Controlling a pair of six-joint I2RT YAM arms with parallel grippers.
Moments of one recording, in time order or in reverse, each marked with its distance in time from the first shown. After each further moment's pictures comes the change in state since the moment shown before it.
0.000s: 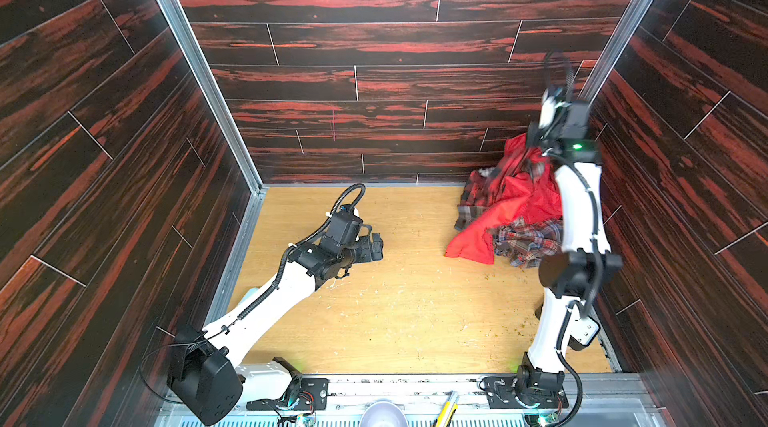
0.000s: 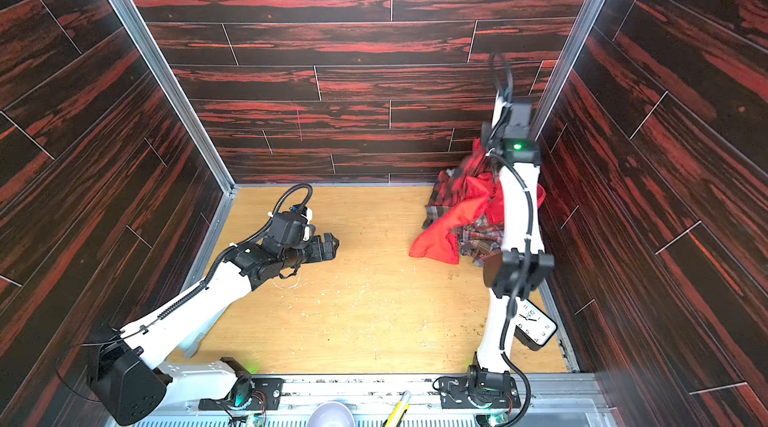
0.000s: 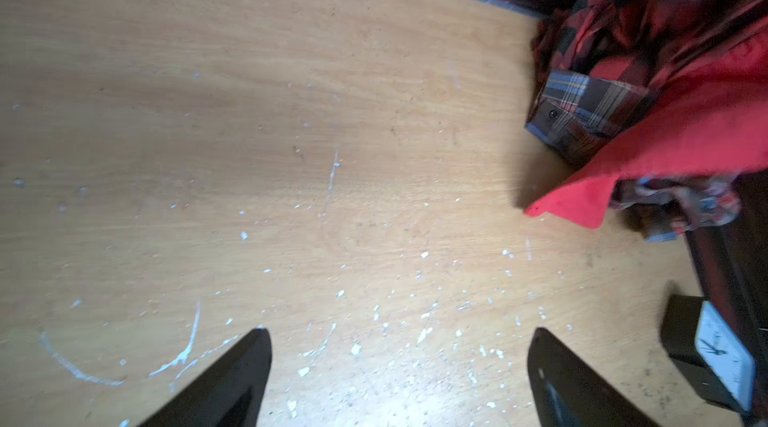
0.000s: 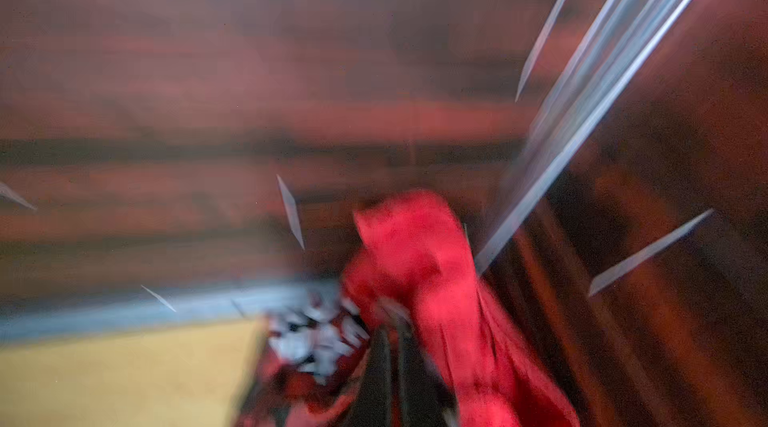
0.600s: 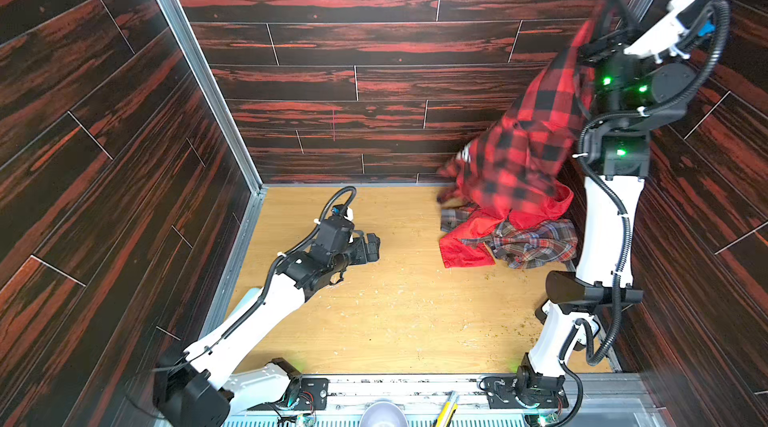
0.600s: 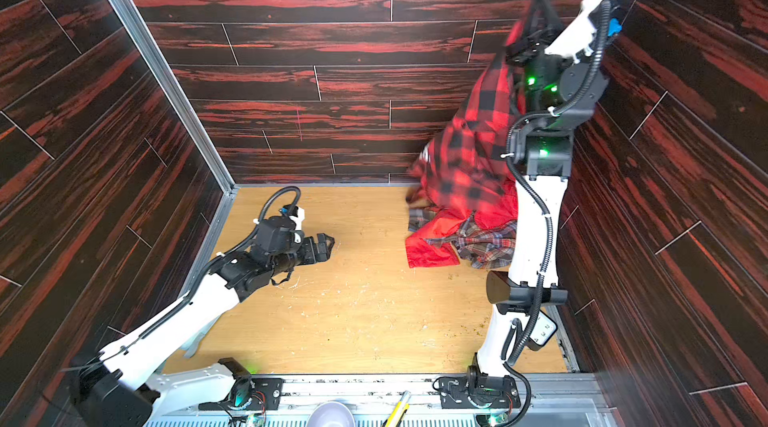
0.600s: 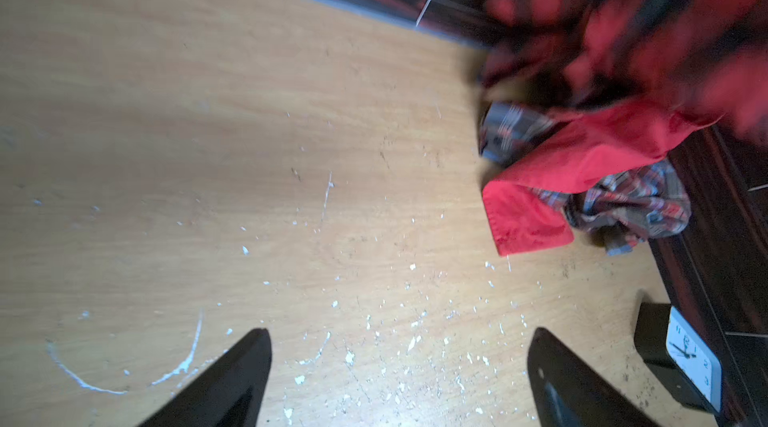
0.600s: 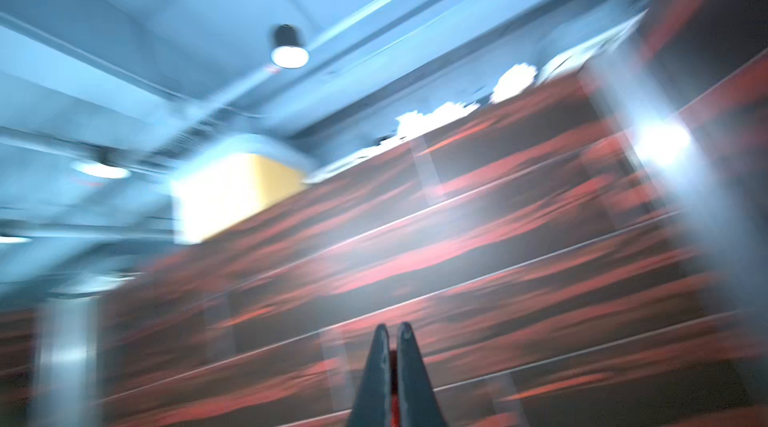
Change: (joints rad) left arm -0.002 -0.138 -0.060 0.031 -0.042 0.015; right arm 0.049 -0.103 0.146 0.690 -0.233 0.668
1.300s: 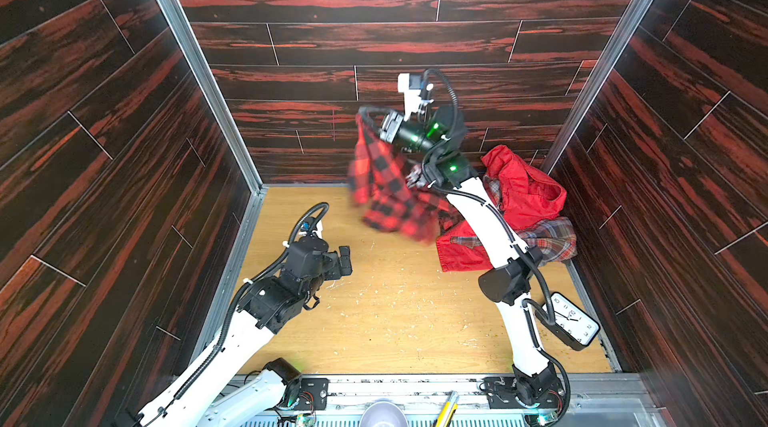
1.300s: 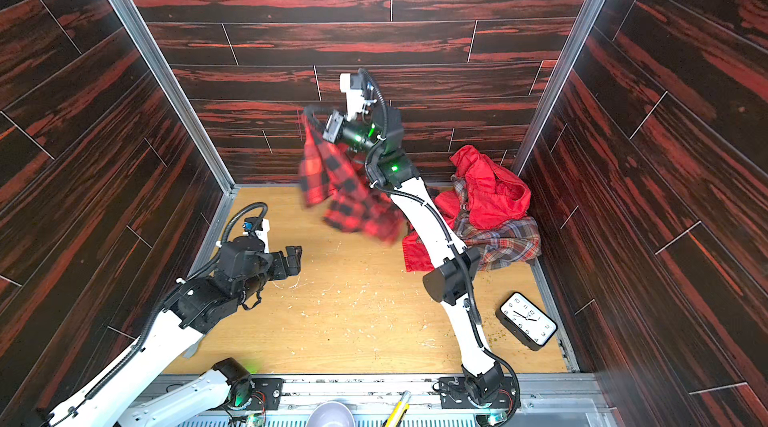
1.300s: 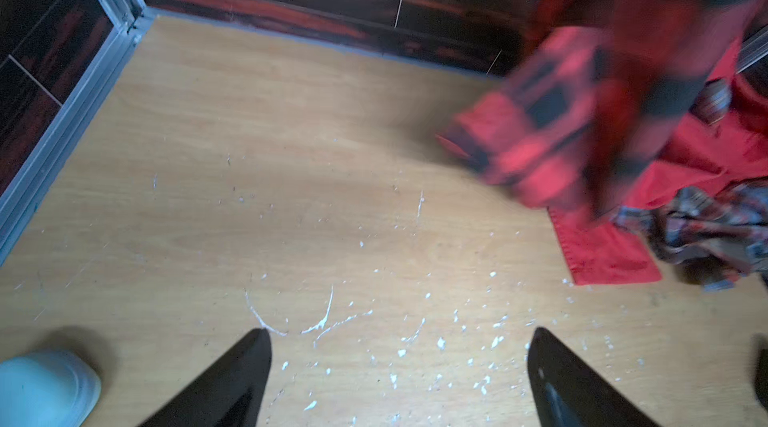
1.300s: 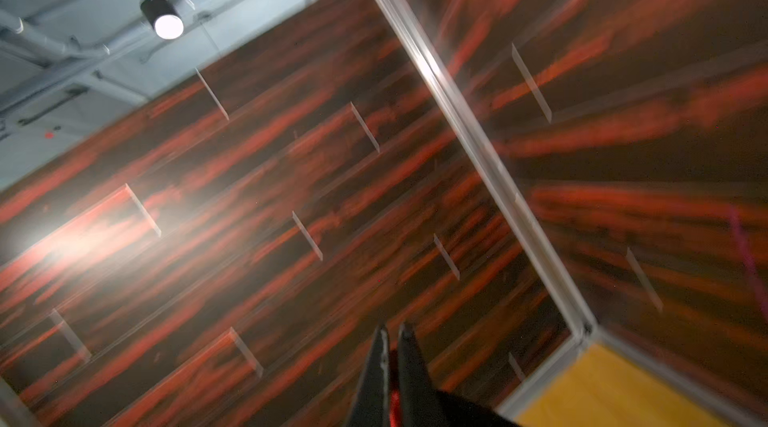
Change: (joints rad) left arm -0.001 -0.246 -0.080 -0.174 -0.221 0.066; right arm 0.591 0.317 -0.162 0.066 -0.485 0.259
